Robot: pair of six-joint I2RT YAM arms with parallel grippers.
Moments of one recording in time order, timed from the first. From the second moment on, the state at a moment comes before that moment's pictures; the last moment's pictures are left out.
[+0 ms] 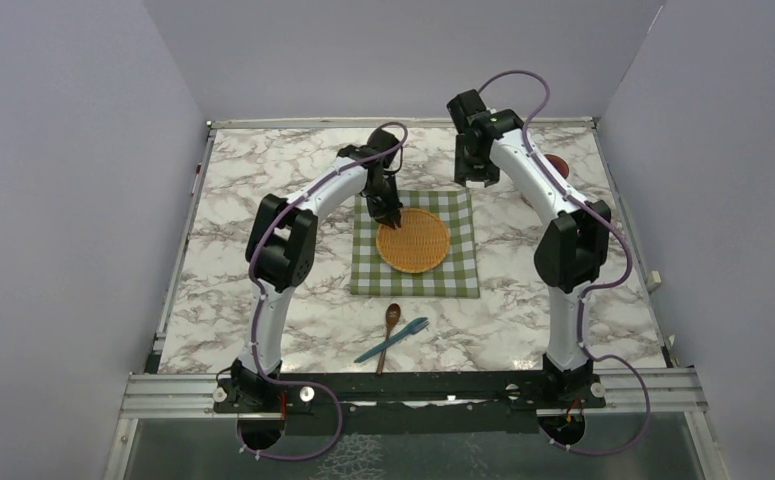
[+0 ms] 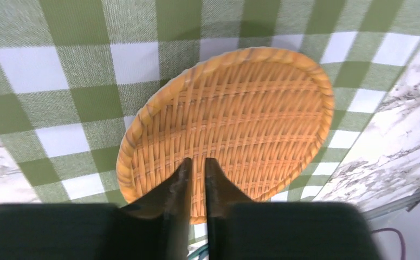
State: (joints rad) left arm -0.51 2.21 1.85 -0.87 0.23 -0.67; right arm 0.42 2.08 2.05 -1.12 0.35 0.43
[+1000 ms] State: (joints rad) left arm -0.51 1.83 1.64 -0.73 -0.04 -0.33; right arm -0.05 1.99 2.04 -1.13 0.22 0.40
